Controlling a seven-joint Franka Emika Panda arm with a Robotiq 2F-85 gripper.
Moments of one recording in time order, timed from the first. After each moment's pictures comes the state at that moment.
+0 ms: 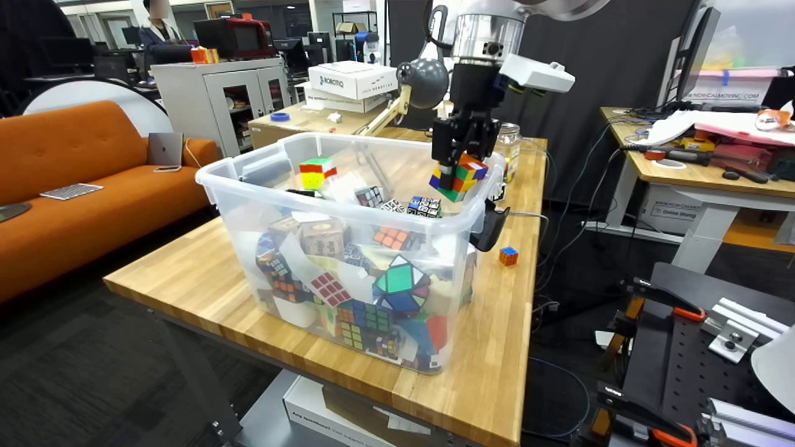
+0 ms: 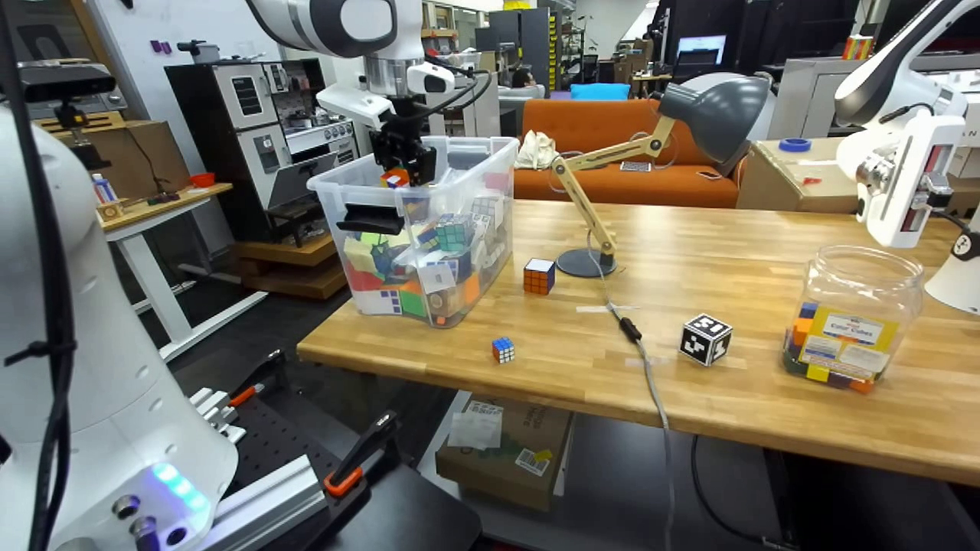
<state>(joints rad) 0.09 -0.11 0.00 -2.48 0.24 2.43 -0.01</state>
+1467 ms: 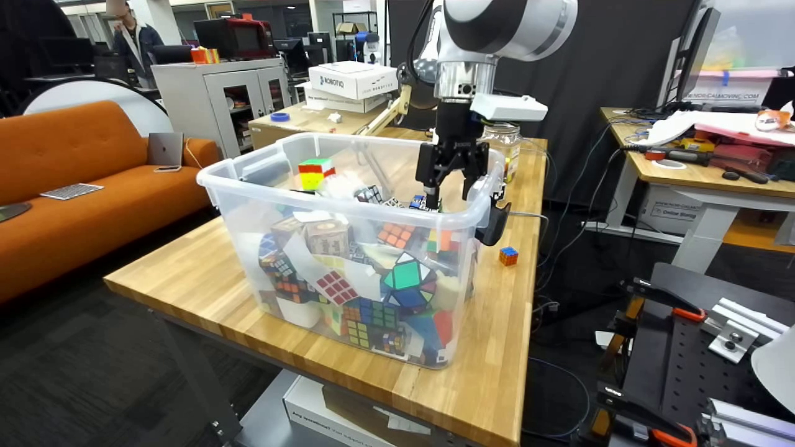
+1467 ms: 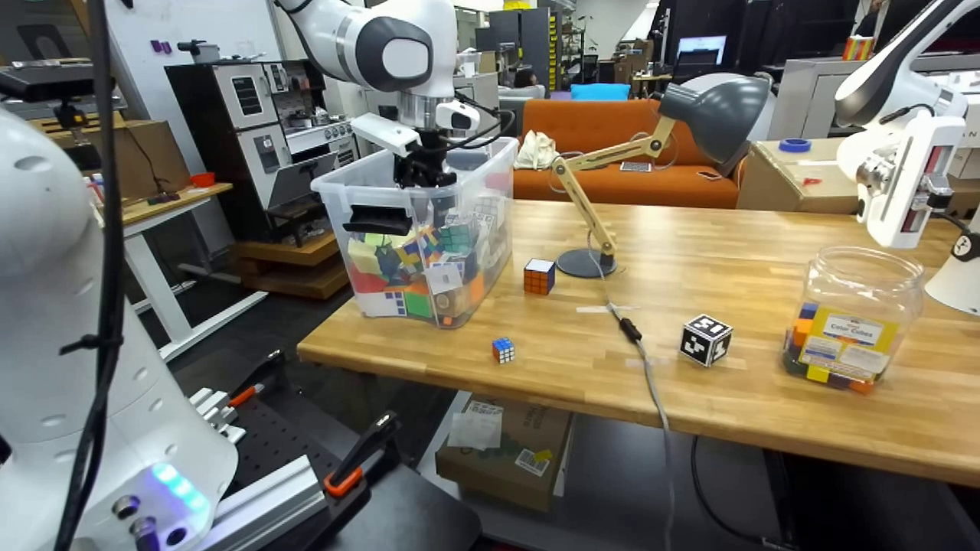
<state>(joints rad) 0.06 0.09 0.00 -2.36 0.27 2.41 0.00</state>
